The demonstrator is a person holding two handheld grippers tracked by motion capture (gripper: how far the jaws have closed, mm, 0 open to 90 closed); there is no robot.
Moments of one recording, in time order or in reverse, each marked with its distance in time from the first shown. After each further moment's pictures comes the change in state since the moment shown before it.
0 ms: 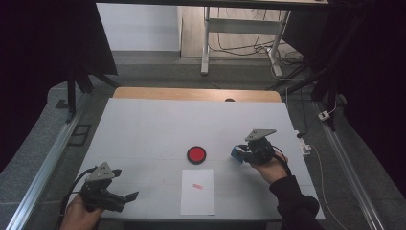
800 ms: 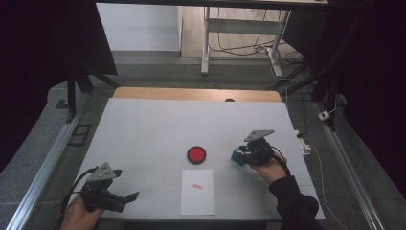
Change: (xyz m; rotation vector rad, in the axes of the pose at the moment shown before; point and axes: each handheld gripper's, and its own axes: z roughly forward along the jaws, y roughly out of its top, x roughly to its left) left arm -0.001 0.000 0.001 0.012 0.003 0.004; right arm -0.003 -0.004 0.006 0.025 0.003 0.029
